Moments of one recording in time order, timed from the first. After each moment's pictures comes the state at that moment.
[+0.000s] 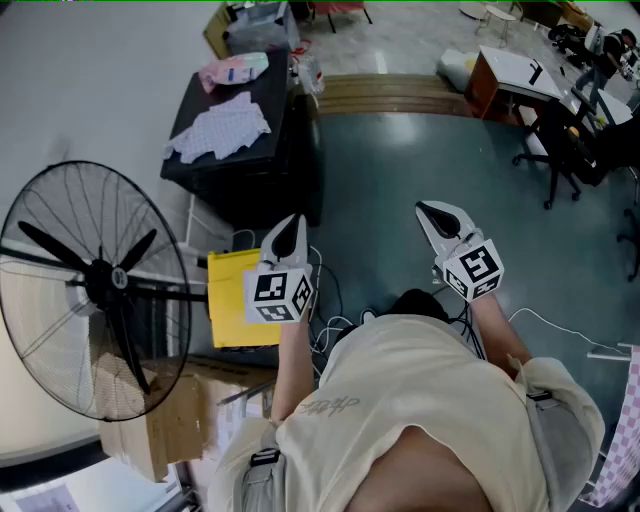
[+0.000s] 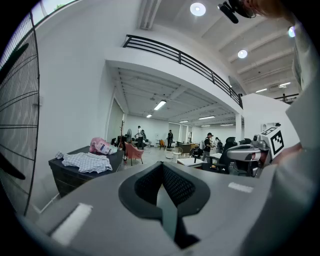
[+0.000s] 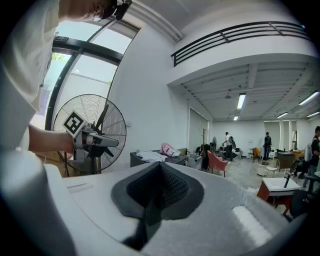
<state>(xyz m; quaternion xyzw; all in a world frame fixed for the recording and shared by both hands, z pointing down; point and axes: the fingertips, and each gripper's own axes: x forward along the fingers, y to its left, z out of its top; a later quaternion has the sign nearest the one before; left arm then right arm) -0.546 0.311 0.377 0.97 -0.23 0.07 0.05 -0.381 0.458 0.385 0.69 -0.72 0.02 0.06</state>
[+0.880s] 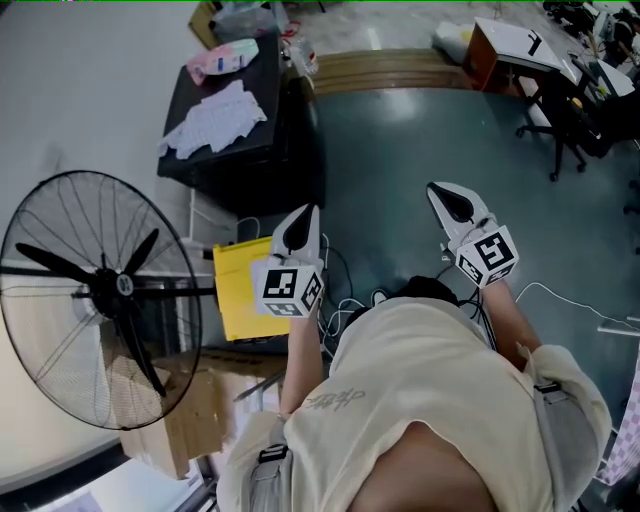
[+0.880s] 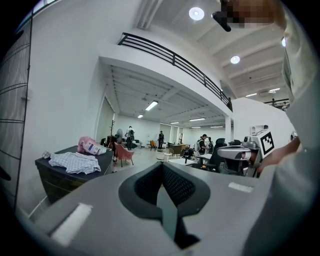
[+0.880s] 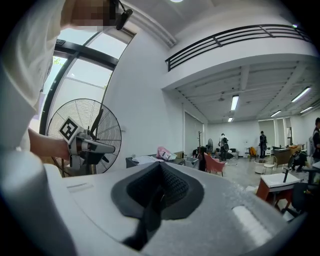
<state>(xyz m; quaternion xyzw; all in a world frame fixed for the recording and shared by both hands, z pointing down) -0.529 0.324 0.379 0.98 -0.17 0.05 0.05 -0.368 0.459 0.378 0.71 -0.71 0.01 0.03</state>
